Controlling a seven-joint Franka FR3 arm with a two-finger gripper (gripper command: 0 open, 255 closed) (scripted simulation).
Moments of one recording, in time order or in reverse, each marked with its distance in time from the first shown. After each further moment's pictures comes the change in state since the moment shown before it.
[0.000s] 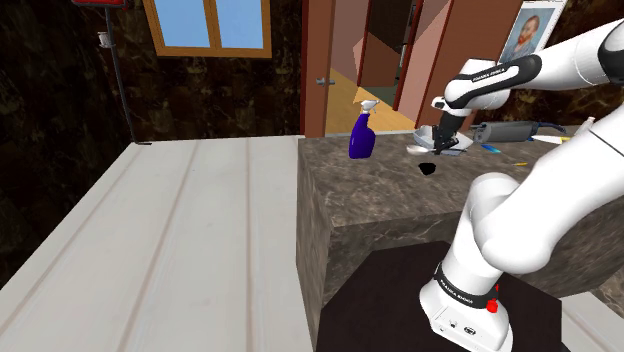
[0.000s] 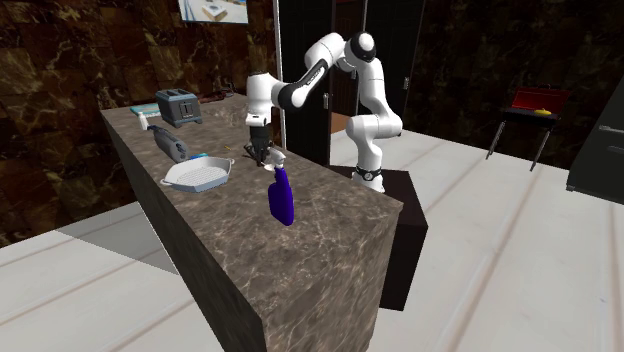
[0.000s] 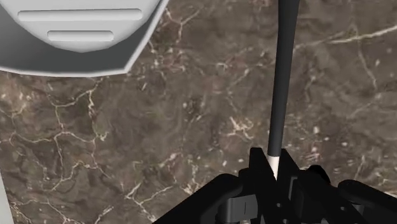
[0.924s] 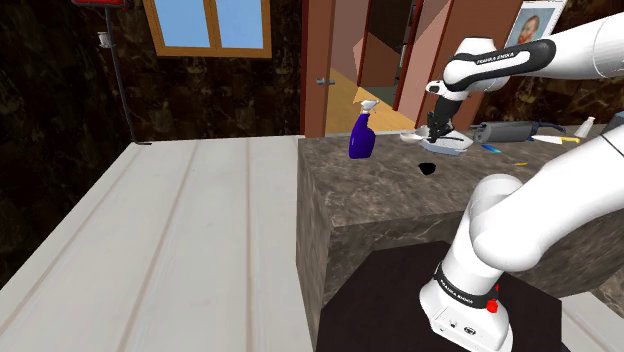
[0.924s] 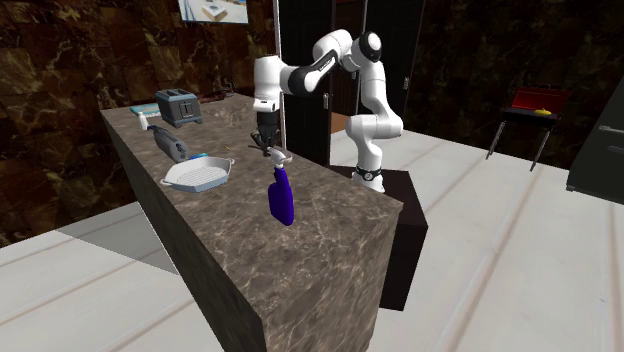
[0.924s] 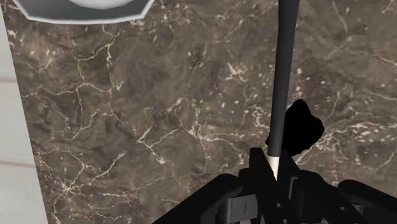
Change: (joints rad) arm -0.130 -0.084 0.265 -0.002 0.005 -0.151 0.106
